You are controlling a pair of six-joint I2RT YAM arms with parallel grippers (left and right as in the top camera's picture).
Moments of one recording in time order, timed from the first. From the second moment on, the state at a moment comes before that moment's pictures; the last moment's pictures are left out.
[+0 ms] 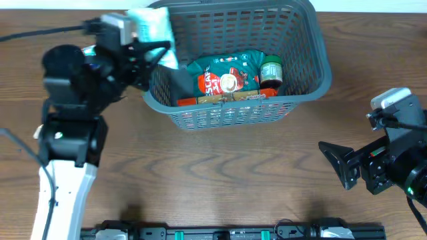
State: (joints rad) left arm -0.11 1.17 1.21 -0.24 0.51 -0.13; right arm 0.04 1.13 2.09 -1.69 -0.25 -0.32
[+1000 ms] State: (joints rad) left arm 0.01 1.11 1.21 -0.29 0.38 -0.34; right arm 0.04 1.13 2.09 -1.69 -0.25 -0.32
